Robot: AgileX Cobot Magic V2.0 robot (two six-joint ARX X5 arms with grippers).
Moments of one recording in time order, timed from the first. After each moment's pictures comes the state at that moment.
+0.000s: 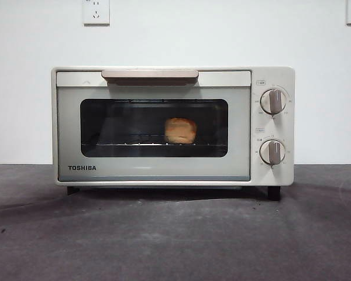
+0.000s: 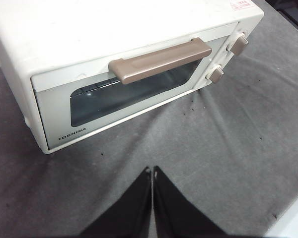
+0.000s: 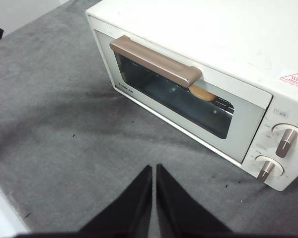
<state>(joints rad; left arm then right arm) -0.32 0.83 1.02 -0.80 0.38 -0.02 0.80 0.82 0.97 -0.65 0.00 0.17</state>
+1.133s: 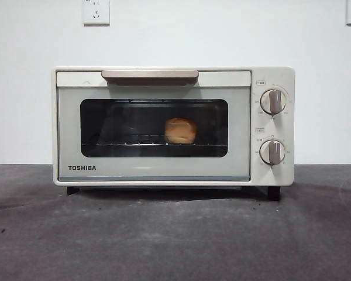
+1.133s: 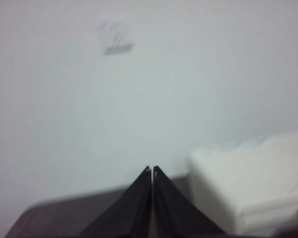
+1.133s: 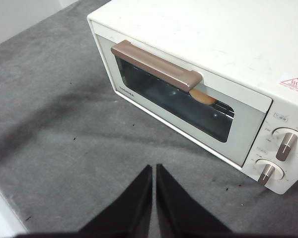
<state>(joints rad) -0.01 0.29 0.47 0.02 0.10 0.13 0.80 0.82 0.97 -0.64 0.00 0.17</state>
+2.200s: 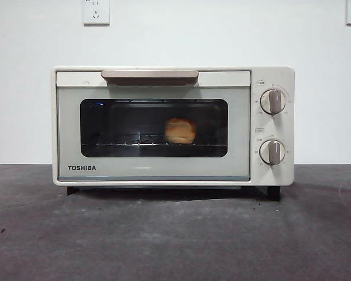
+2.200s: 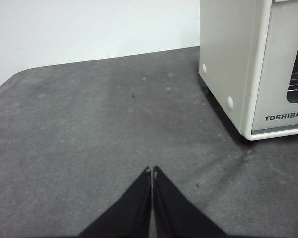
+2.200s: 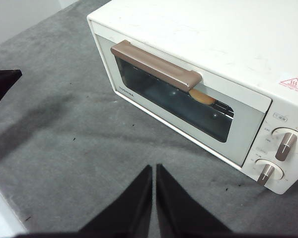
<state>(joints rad) 0.03 0.00 0.03 -0.18 0.08 0.14 0.80 0.82 0.97 -0.64 0.00 0.17</state>
